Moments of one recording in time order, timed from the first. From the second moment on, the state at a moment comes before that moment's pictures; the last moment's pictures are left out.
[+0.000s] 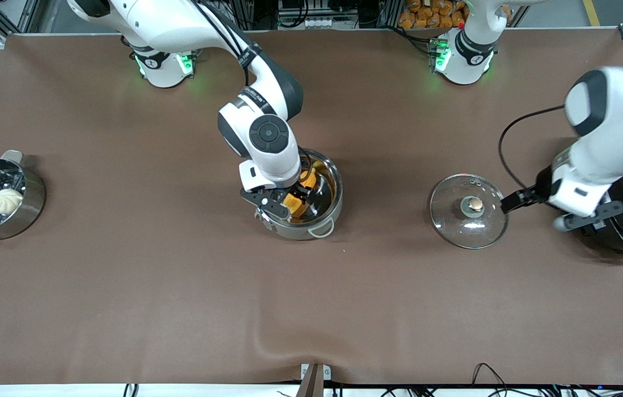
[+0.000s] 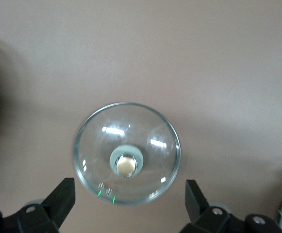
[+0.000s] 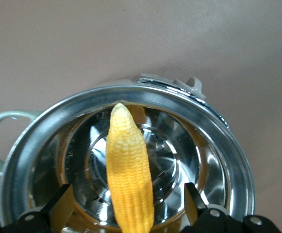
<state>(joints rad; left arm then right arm) -0.04 0.13 -0.04 -1.81 -0.05 1.95 -0.34 0.58 0.61 0.14 -1.45 -0.01 2.04 1.24</state>
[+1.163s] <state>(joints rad) -0.03 0.05 -0.04 -1.50 -0.02 1.47 -0.26 0.10 0.01 -0.03 -1.42 0.06 1.44 0.25</state>
